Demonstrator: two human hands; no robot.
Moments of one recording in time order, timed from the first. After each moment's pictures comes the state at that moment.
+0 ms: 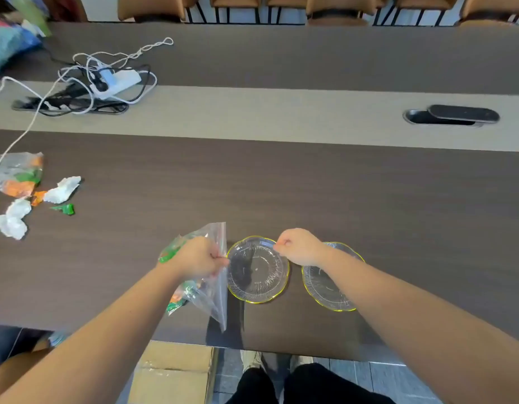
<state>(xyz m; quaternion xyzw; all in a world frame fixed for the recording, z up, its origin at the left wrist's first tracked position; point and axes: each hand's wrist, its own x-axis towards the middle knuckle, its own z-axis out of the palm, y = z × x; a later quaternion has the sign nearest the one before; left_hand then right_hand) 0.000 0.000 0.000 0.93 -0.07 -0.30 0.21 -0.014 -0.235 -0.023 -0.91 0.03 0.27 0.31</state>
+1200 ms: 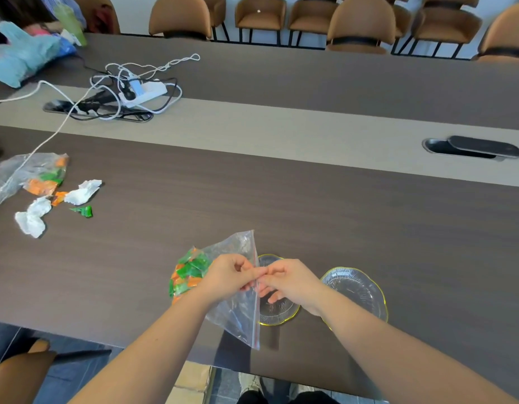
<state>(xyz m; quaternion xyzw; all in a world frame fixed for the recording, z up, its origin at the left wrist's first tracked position) -0.015 -0.021 -0.004 0.79 0.02 -0.26 0.55 -0.038 -0.179 0.003 -0.71 0.10 0.31 0.62</state>
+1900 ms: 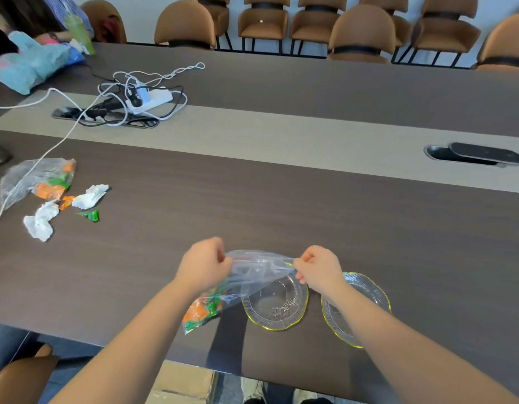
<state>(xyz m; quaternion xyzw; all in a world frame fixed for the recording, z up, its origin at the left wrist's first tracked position) 0.005 0.017 0.025 0.97 -0.02 -0.09 0.23 -0.020 -0.202 0.003 -0.86 0.23 0.14 0.44</state>
